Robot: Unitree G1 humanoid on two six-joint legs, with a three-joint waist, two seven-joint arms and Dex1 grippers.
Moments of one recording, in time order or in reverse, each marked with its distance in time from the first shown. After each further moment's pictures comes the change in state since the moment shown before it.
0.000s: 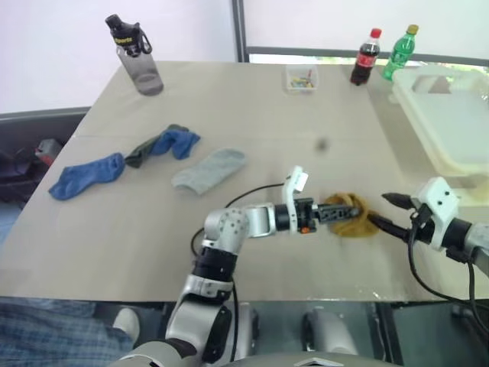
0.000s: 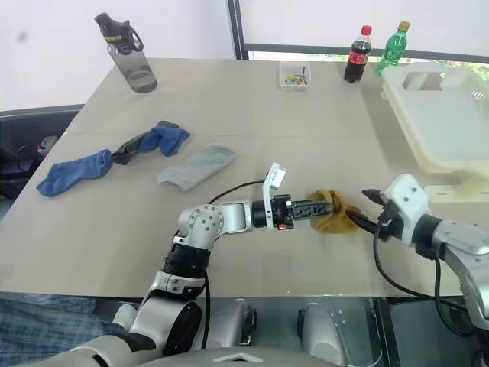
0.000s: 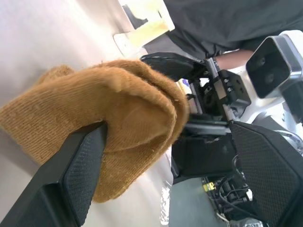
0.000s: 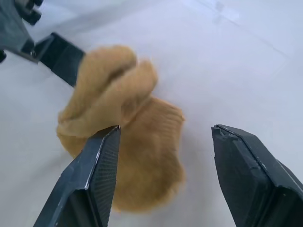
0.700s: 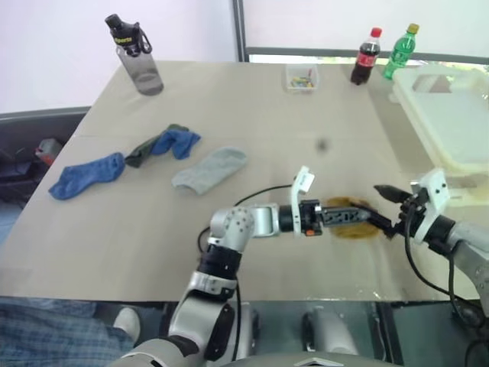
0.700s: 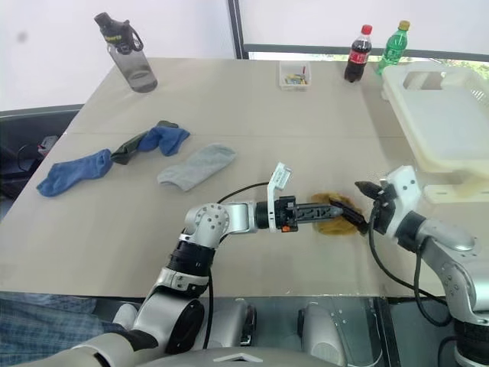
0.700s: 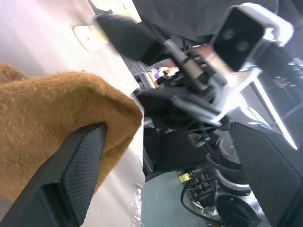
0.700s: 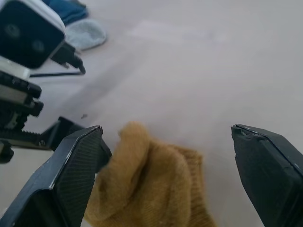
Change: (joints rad) left arm -0.007 -0.003 -0.009 0.029 -0.017 0.014 -0.131; right arm -0.071 0.127 0.051 0.036 0.139 0.134 -0.142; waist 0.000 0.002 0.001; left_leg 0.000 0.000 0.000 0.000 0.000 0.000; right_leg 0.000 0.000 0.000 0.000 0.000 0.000
